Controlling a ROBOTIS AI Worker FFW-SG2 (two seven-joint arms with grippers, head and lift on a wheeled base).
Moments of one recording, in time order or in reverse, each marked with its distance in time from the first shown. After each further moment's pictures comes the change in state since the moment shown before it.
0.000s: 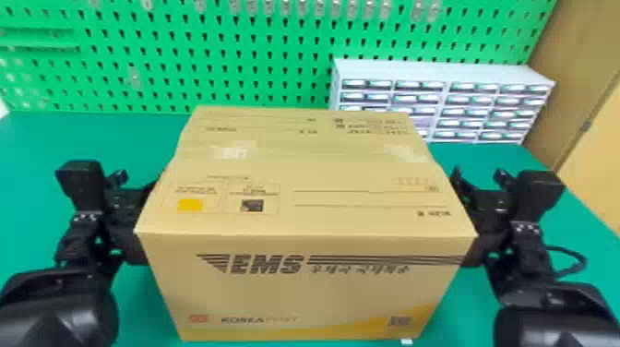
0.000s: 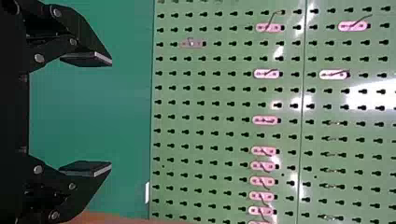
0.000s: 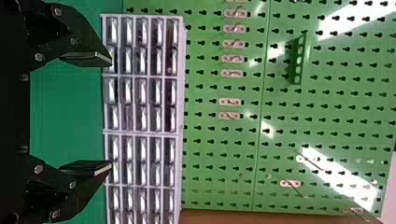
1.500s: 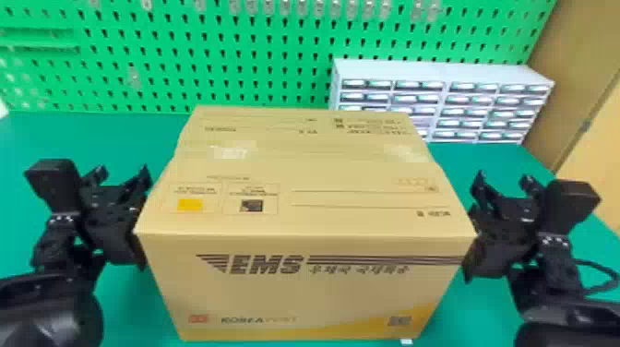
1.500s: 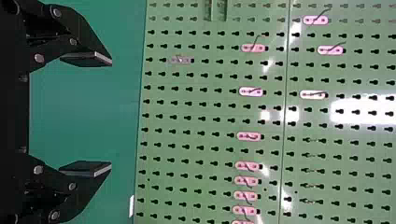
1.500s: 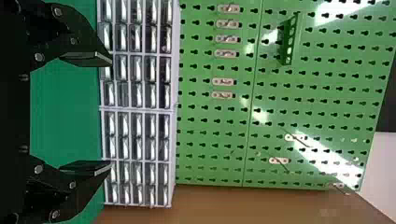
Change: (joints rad) left arm 0.031 0.000 0.043 -0.066 0.029 0.000 0.000; right arm 0.069 0.009 -0.059 -0.086 0.009 0.003 -0.001
